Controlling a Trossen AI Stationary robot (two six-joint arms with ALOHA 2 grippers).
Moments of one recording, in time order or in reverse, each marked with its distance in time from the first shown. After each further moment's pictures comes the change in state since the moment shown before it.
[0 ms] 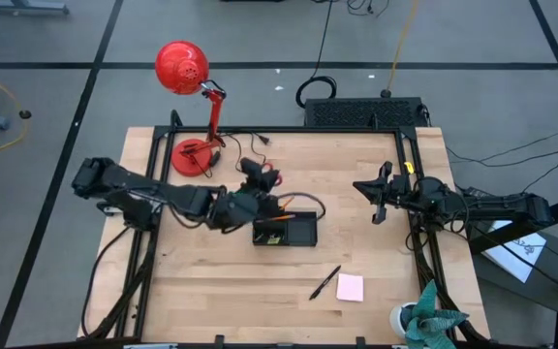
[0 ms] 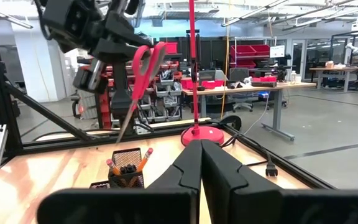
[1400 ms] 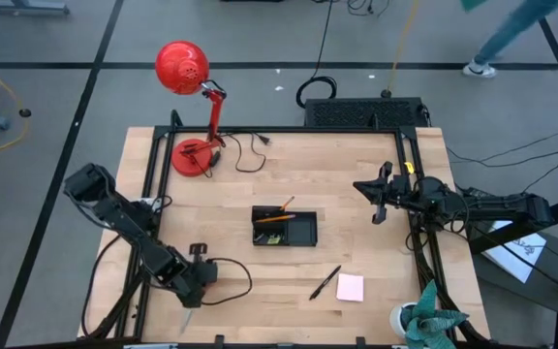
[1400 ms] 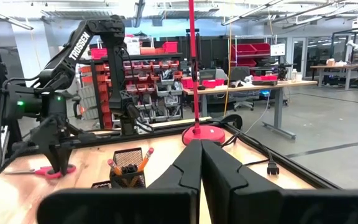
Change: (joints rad) left arm -0.575 0.022 -0.544 -0.272 0.725 -1.508; right arm 0.000 -0.001 0.000 -0.004 -0.002 0.012
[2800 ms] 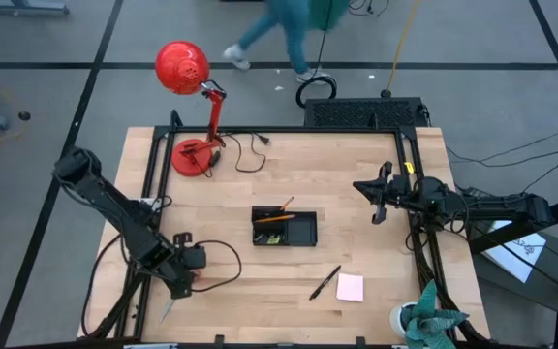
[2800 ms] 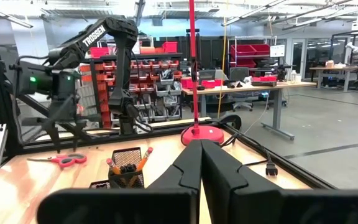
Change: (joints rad) left arm 0.006 -0.264 0.027 -0.286 0.101 -0.167; right arm 0.000 0.000 0.000 0.000 0.001 -0.011
